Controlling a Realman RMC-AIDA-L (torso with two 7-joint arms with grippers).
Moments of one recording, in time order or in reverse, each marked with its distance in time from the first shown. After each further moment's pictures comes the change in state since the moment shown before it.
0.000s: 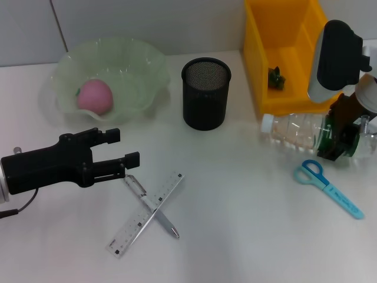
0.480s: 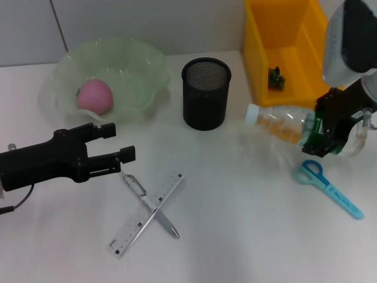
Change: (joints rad) left arm 0.000 0.002 -0.024 0.001 0.000 0.013 -0.003; right arm -0.047 0.001 0.102 -0.163 0.173 -0.155 -0.115
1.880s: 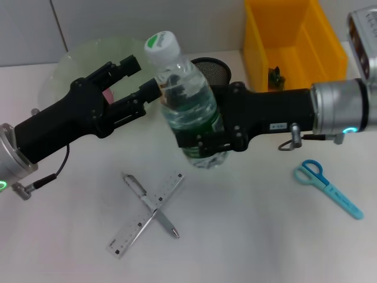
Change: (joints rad) left arm -0.124 -0.047 -0.158 -0.312 -0.248 0.181 0.260; right arm -0.027 0.037 0.217 0.550 0.915 -0.073 -0.538
